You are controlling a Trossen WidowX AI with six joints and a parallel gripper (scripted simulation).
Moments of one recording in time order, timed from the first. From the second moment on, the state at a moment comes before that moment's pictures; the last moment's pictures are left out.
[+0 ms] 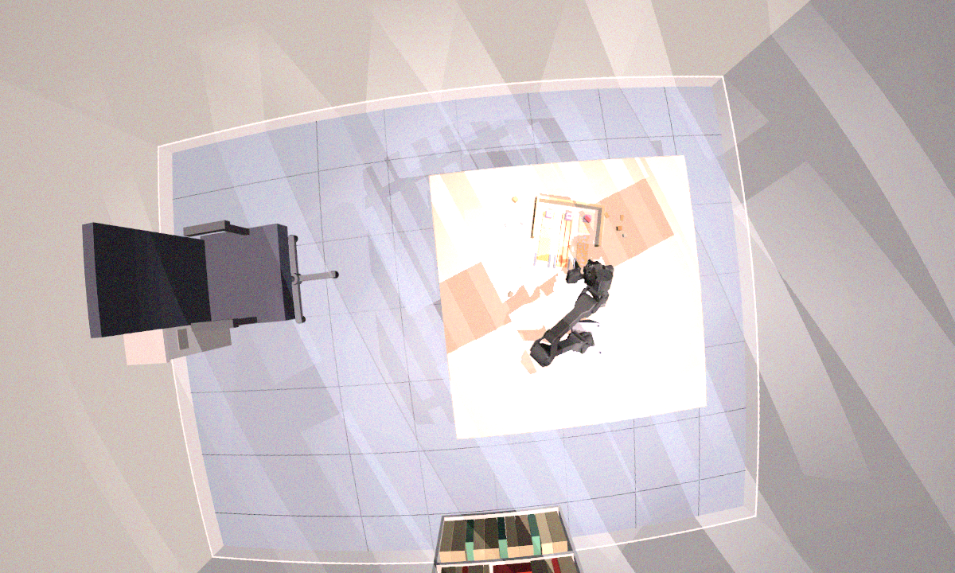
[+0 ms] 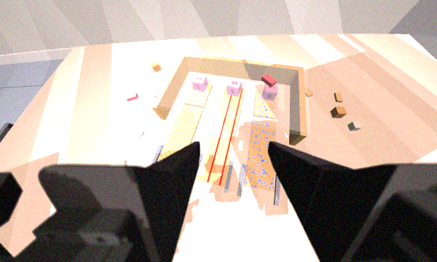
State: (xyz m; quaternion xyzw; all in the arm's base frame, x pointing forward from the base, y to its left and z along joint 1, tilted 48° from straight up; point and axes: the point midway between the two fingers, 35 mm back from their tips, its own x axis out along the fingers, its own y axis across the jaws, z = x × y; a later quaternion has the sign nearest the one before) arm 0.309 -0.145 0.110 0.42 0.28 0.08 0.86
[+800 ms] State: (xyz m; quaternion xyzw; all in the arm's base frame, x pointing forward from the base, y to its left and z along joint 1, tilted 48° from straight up) arm 0.367 -0.064 0.073 0.43 0.61 0.15 0.65
